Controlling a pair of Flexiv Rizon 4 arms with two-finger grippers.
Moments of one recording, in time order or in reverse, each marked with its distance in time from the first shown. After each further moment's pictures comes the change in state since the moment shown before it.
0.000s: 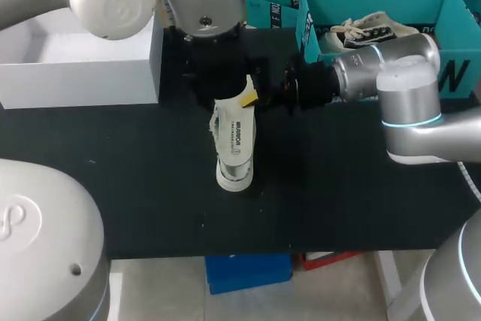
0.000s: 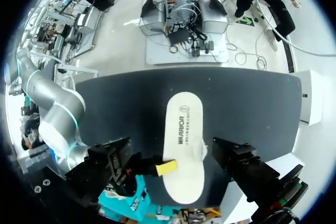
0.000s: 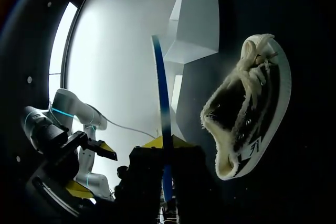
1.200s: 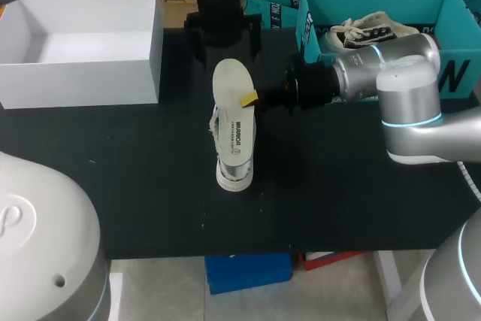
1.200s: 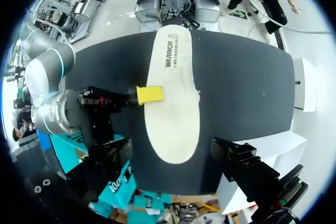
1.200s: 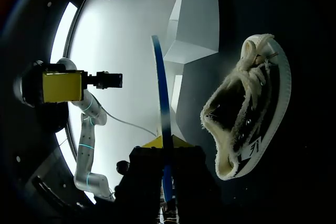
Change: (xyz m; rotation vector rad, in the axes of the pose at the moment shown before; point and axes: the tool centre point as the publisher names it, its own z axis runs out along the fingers) left arm 0.020 0.133 0.015 -0.028 0.077 -0.028; right arm 0.000 0.000 0.000 0.000 0.000 0.000
